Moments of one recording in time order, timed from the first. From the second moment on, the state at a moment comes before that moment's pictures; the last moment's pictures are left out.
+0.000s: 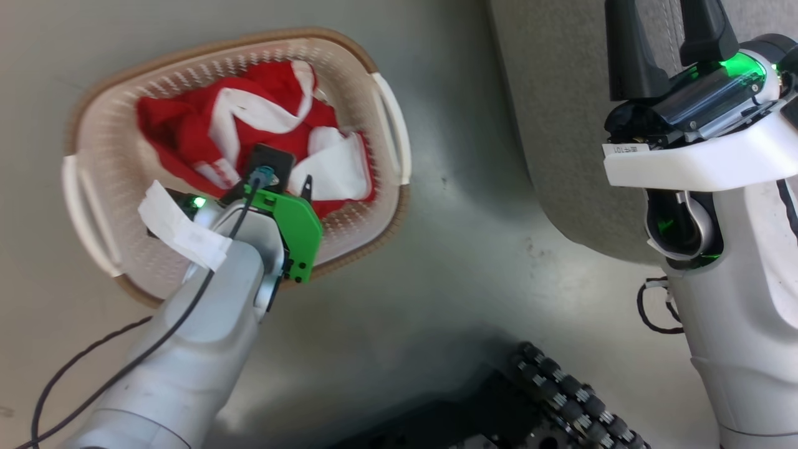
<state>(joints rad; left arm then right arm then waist) -0.75 0.05 -0.68 0.79 -0.35 0.07 0.07 -0.55 -0.13 0.26 -0.08 0.42 0.12 -0.26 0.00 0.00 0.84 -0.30</state>
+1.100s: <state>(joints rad) -0.90 0.05 -0.52 1.15 -0.37 0.12 0.03 -0.55 -0.11 0.24 -0.14 0.44 0.12 -0.26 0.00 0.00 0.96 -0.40</state>
